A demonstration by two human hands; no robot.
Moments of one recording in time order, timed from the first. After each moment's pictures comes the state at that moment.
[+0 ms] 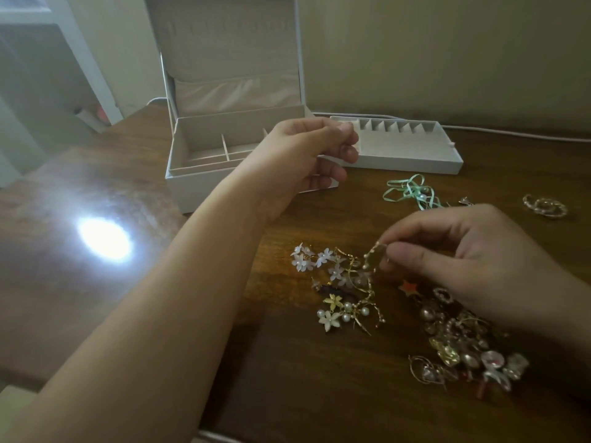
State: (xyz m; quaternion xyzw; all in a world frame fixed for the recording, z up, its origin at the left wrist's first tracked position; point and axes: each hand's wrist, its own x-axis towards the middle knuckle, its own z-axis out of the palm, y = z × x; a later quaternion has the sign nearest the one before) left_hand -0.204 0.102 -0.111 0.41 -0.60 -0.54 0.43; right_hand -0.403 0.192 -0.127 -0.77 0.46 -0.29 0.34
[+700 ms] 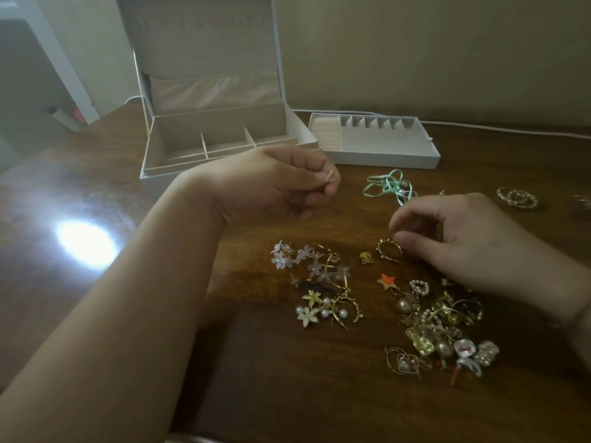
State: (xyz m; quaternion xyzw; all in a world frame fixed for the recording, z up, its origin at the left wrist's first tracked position) left_hand -0.190 0.099 -0.120 0.31 -0.71 -0.60 0.20; right_hand -0.438 0.169 -0.136 -0.80 0.57 -0.17 0.13
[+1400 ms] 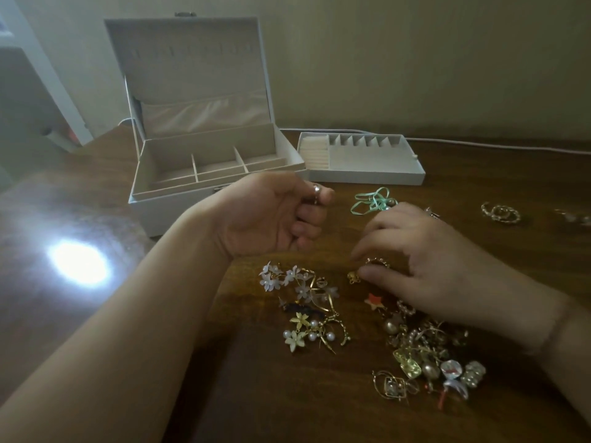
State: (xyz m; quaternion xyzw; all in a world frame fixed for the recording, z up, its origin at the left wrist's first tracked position) left_hand -0.205 0.098 -0.126 0.28 -0.50 -0.79 0.20; right_hand -0.429 0.167 -0.140 -0.87 0.46 -0.15 0.06
